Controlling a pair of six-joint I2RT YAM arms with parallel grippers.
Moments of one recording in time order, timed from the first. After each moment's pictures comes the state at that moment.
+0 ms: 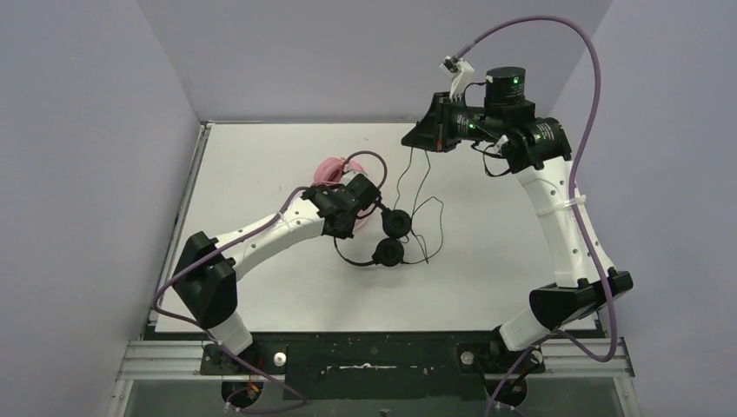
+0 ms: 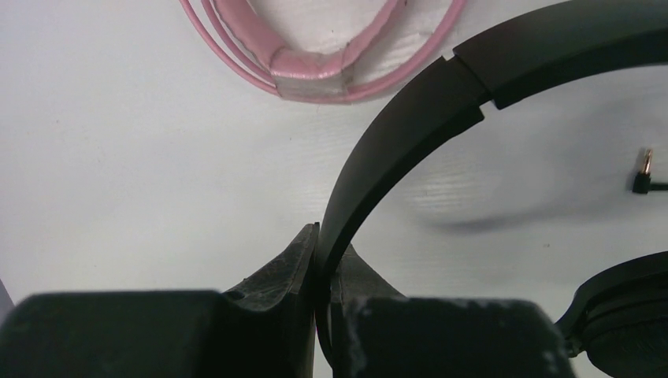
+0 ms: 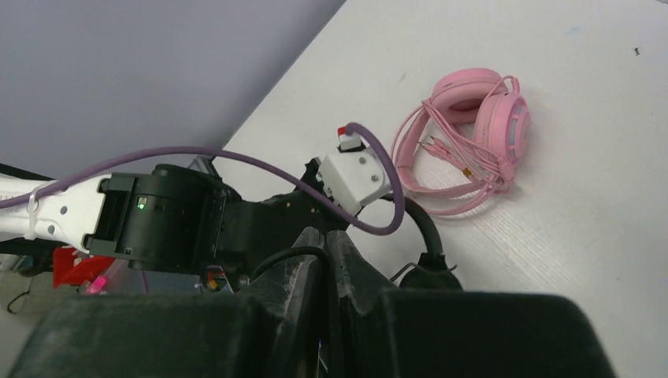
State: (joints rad) left arm -0.85 1.65 1.35 -0.90 -0.49 -0.49; right arm 0.34 1.55 1.96 -0.85 -0.72 0.26
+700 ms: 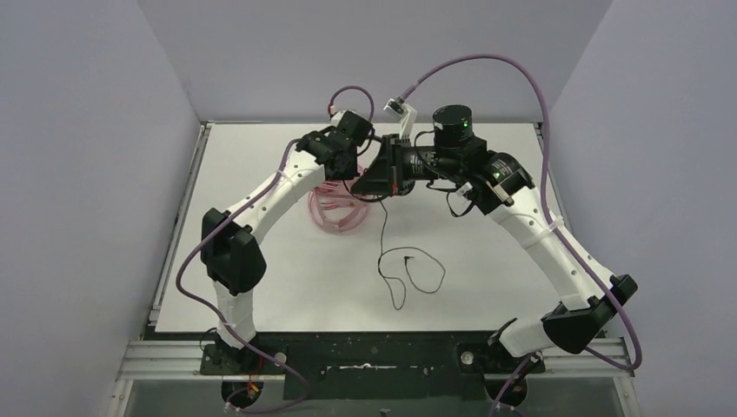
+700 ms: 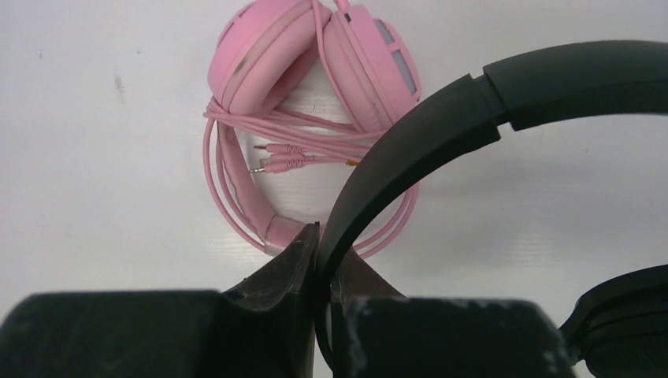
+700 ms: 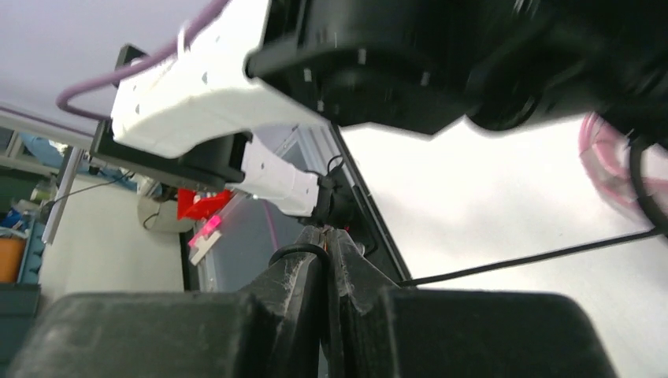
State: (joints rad) left arm -0.66 1.91 1.86 -0.92 -0.44 -0.55; right arm 0.66 1.44 1.72 -0.63 -0.71 0.53
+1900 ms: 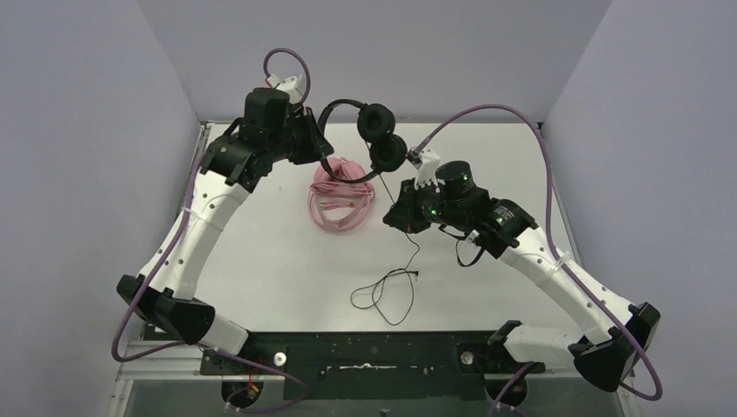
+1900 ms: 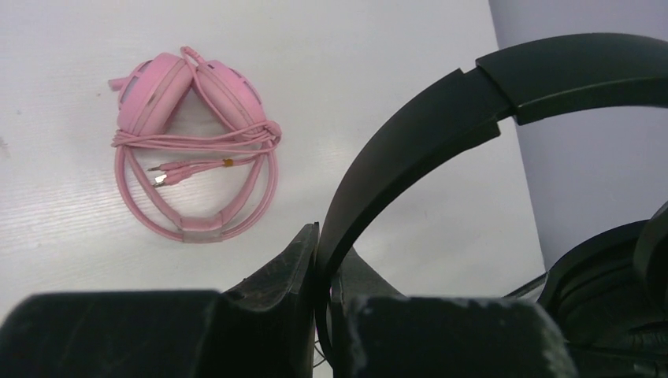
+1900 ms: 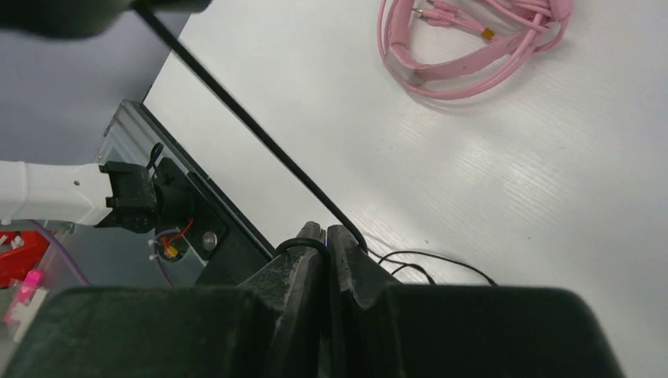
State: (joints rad) left arm -0.47 1.51 1.80 -0.83 0.07 -0.54; right arm 0.71 1.19 1.22 -0.58 -0.26 0.41
